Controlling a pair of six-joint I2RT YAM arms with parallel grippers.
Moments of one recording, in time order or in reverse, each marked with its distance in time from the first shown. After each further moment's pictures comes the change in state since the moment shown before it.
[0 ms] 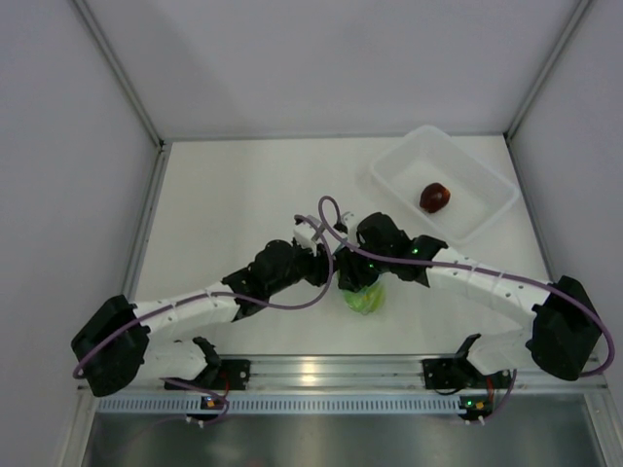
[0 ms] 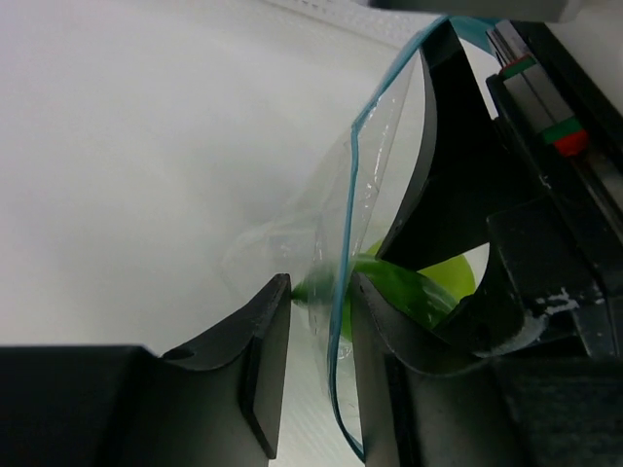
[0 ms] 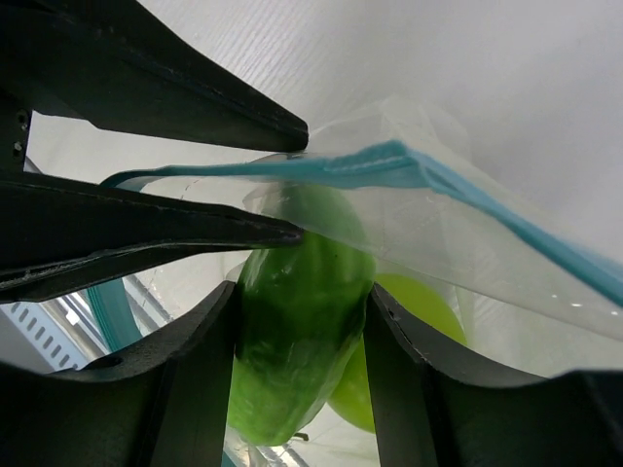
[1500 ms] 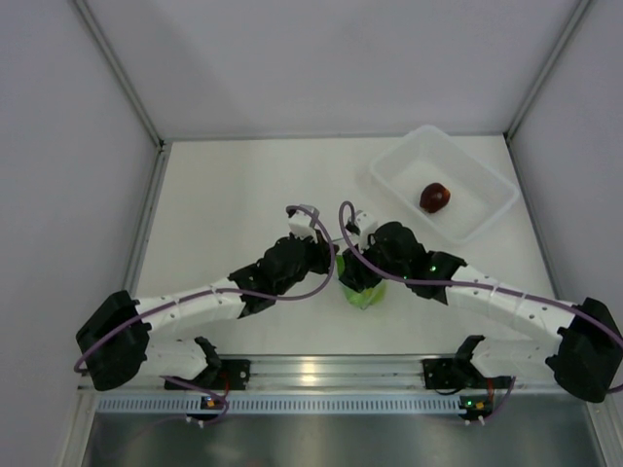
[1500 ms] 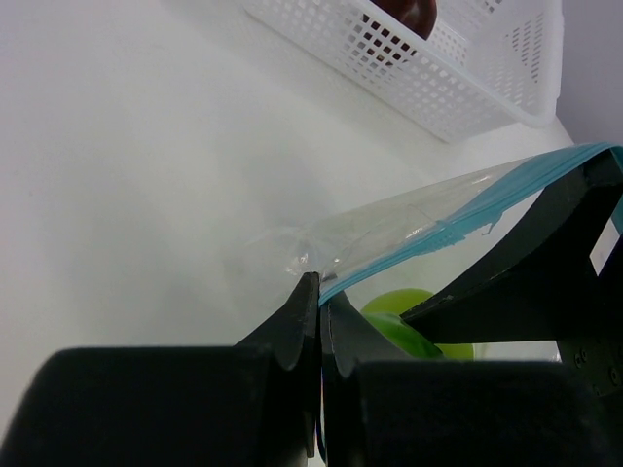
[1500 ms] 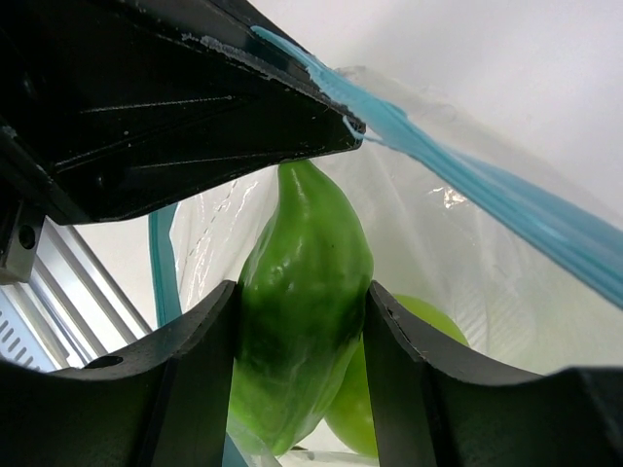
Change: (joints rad) left arm -0.064 0.042 0.098 -0.060 -0.305 -0.190; right arm 0.003 -0.164 -0.147 0.200 0.056 0.002
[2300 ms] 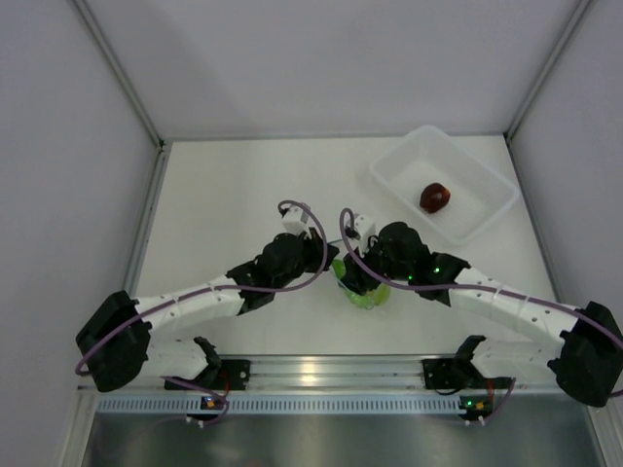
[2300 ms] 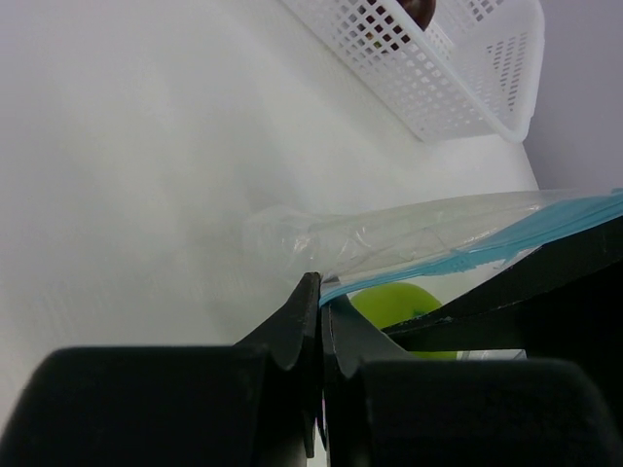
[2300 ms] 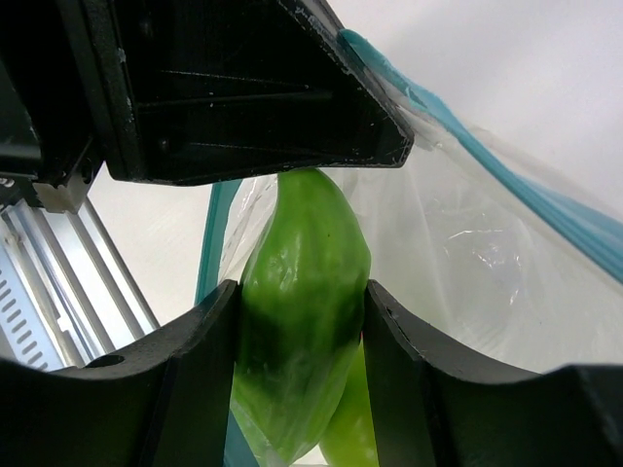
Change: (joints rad) left arm 0.043 0.007 0.006 -0.042 0.069 -0.197; right arm -0.021 -0.038 -0.031 0.034 -0.109 -0.108
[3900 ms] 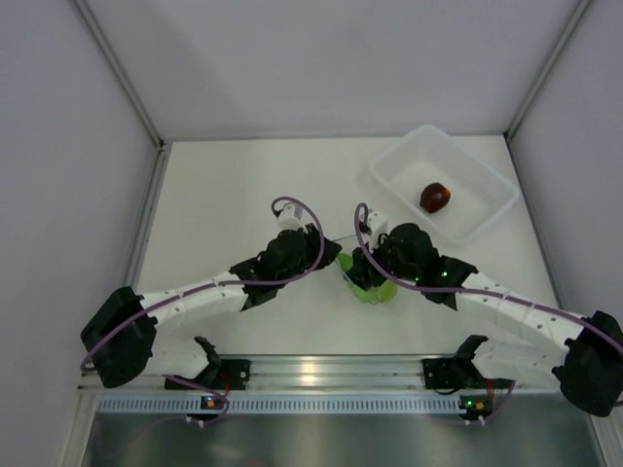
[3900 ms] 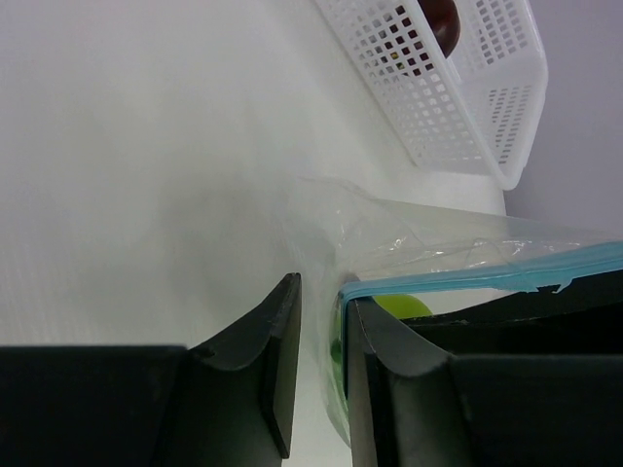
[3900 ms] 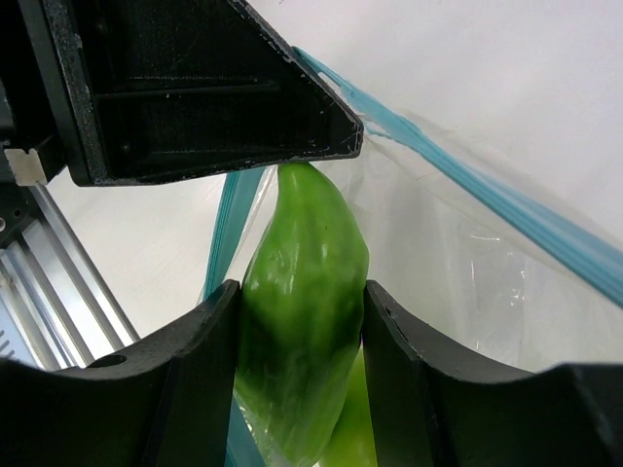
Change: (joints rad) left arm 0.015 0.030 0.028 -0.062 -0.047 -0.217; right arm -0.044 -0.049 -0.068 0.086 0.021 0.060
